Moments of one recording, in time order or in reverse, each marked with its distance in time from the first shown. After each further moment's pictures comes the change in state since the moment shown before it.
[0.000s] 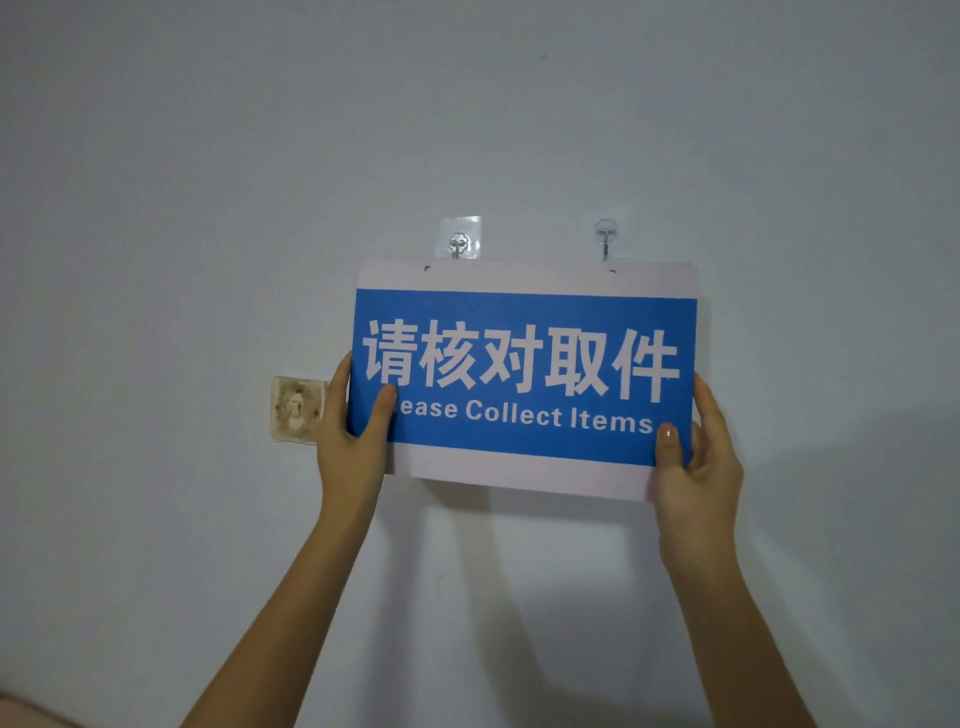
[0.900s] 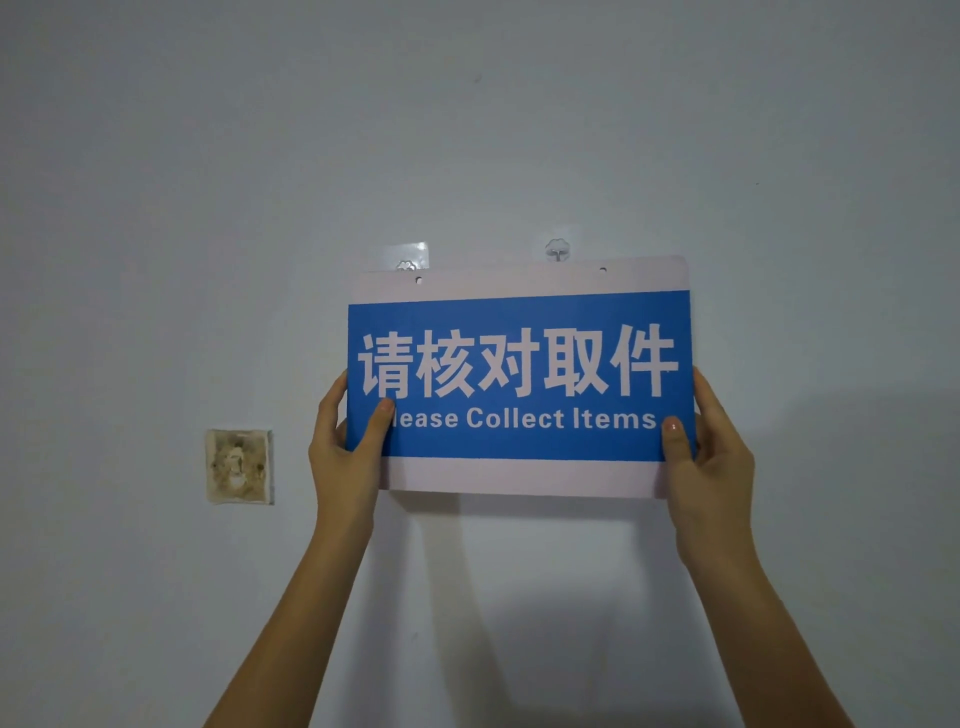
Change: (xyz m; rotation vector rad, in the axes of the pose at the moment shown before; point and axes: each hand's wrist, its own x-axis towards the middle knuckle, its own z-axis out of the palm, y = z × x) left_hand 0.025 -0.004 0.042 -0.155 -0.092 -0.066; right_hand 0.031 -0.001 -0.015 -0.144 0.063 -0.100
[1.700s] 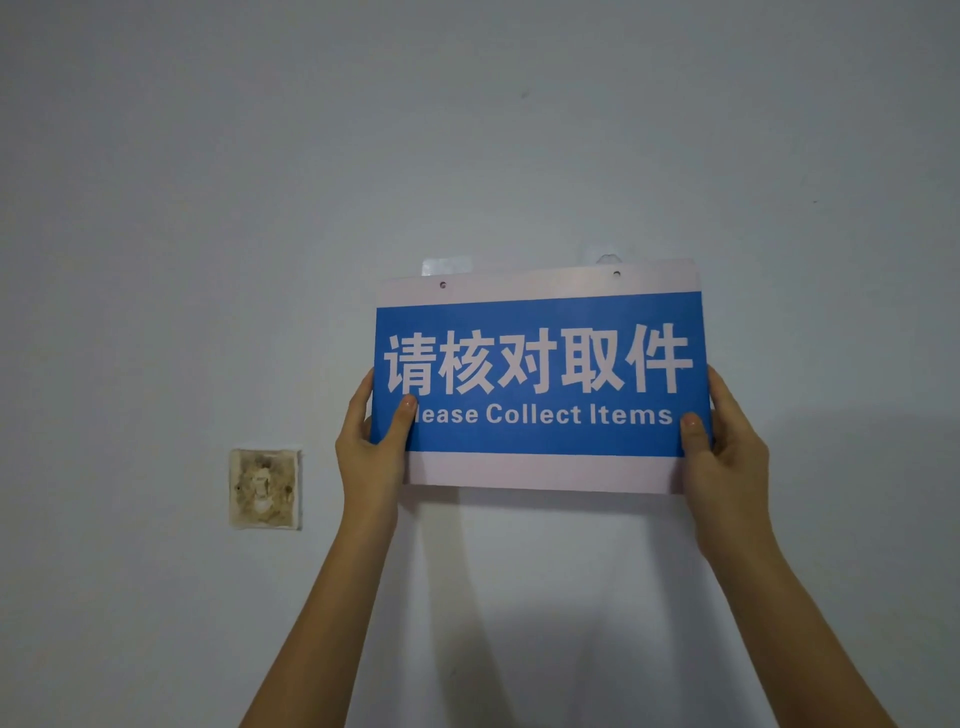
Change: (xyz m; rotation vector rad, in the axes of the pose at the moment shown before) left_hand 0.046 -0.010 -0.010 -0.065 -0.021 -0.039; right_hand 0.014 0.001 0.041 -0.070 0.004 -0.038
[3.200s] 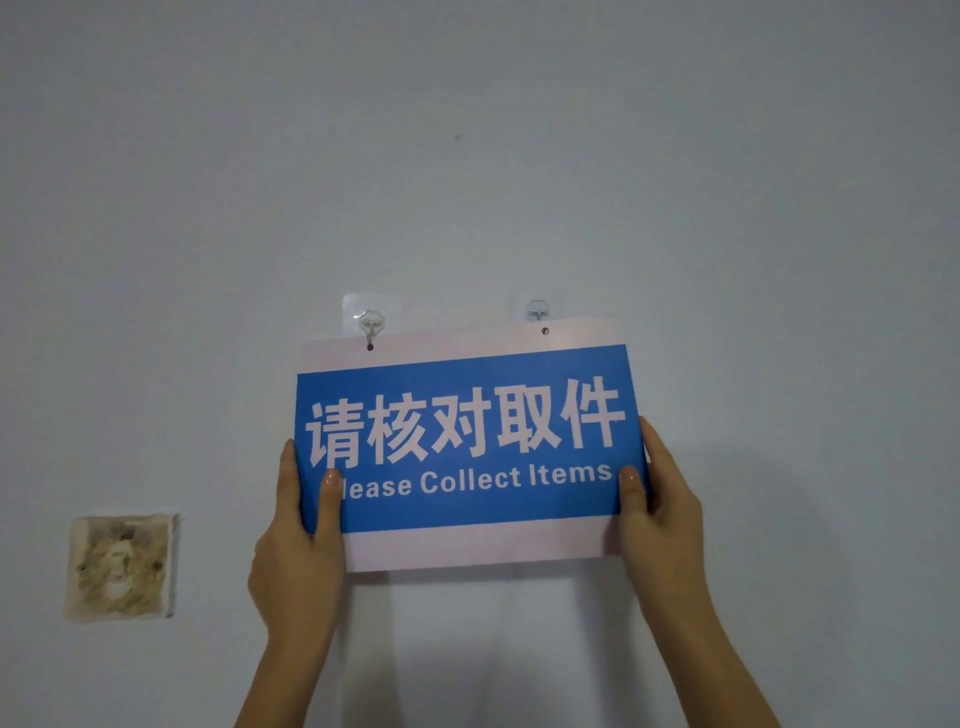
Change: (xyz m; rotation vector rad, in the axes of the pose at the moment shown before) left_hand -0.018 -0.031 0.005 0.533 0.008 0.086; right_hand -0.008 -0.010 -0.003 -0.168 0.068 -0.018
